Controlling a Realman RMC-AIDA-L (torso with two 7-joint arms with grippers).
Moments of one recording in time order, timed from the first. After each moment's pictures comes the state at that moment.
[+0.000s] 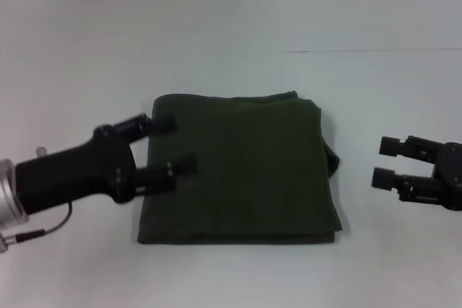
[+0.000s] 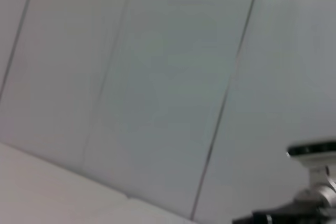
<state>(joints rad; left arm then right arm) -0.42 -2.16 0.60 0.77 1.81 1.78 -1.39 0.44 1.98 -0.62 -0.58 -1.88 -1.77 1.46</state>
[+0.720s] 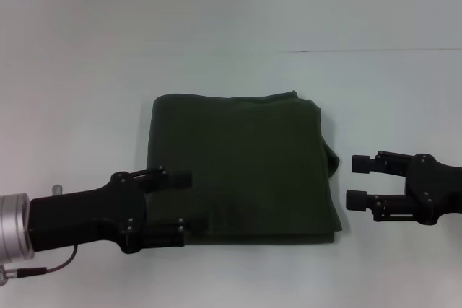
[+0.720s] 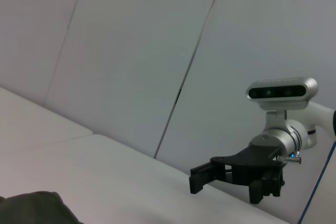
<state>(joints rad) -0.41 -2.16 0.63 0.78 1.96 1.83 -1.43 0.49 1.99 -0.67 -0.58 -1.95 -1.75 1.45</state>
